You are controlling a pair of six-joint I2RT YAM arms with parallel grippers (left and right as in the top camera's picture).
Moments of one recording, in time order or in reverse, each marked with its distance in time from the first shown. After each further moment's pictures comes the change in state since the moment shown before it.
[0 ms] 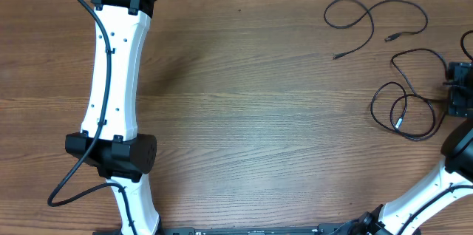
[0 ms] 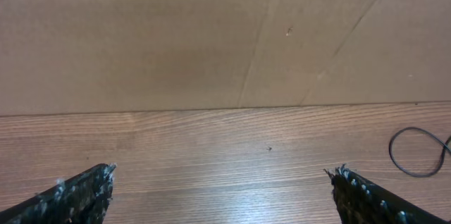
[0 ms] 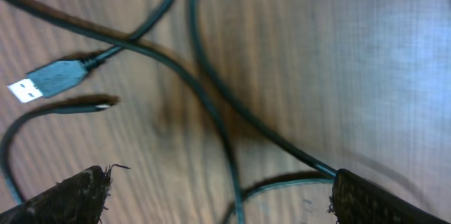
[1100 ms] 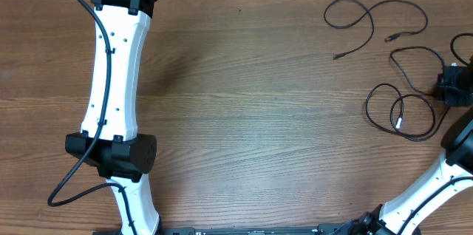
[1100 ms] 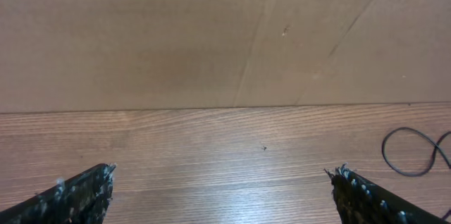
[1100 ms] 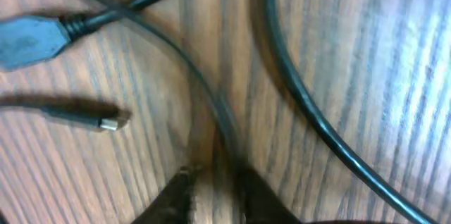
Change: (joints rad) left arm 0.000 0.000 0.000 -0.001 0.014 -0.015; right arm 0.005 0.085 -0.001 0.085 -0.095 -0.100
